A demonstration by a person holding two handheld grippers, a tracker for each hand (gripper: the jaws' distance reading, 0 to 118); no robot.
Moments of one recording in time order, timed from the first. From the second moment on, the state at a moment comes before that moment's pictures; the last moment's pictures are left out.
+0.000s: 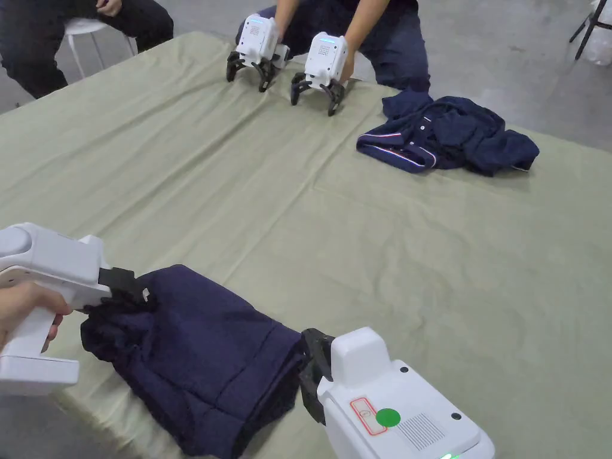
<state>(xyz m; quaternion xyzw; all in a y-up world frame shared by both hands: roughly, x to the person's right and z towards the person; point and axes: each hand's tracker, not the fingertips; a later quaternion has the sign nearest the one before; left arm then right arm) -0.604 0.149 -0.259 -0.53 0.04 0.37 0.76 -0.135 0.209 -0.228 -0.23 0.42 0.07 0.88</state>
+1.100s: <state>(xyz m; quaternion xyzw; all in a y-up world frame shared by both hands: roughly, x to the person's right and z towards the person) -0.094 0.342 -0.224 -0.08 -0.06 -0.01 0.99 0.242 0.342 -0.183 -0.07 -0.06 0.03 1.00</state>
